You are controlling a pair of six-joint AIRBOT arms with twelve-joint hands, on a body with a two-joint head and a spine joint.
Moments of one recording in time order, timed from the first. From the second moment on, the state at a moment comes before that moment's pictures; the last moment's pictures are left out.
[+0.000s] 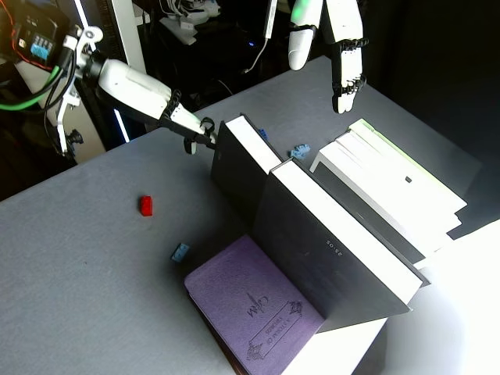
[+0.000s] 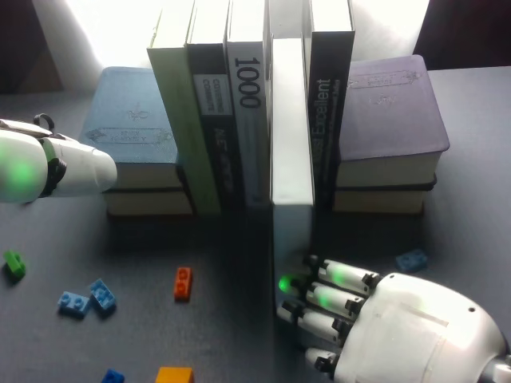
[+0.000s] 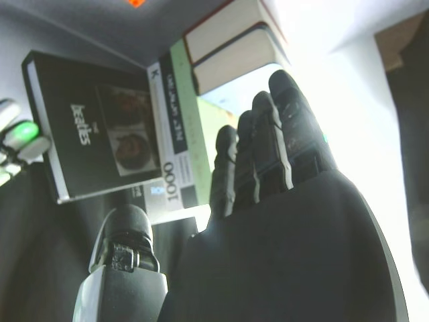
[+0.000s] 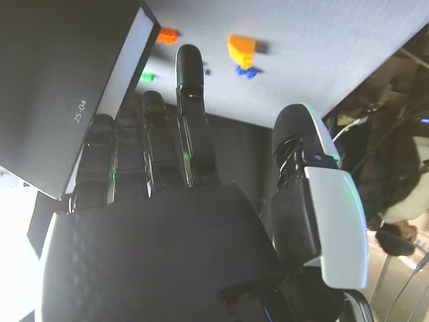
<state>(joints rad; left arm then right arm) -0.23 -0.42 0.55 0.52 0.82 -0.01 -0.42 -0.97 0.39 1.12 0.59 -2.62</state>
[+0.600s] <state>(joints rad) -0.23 -0.42 0.55 0.52 0.83 -0.01 -0.41 -0.91 0.27 1.16 0.73 -2.62</state>
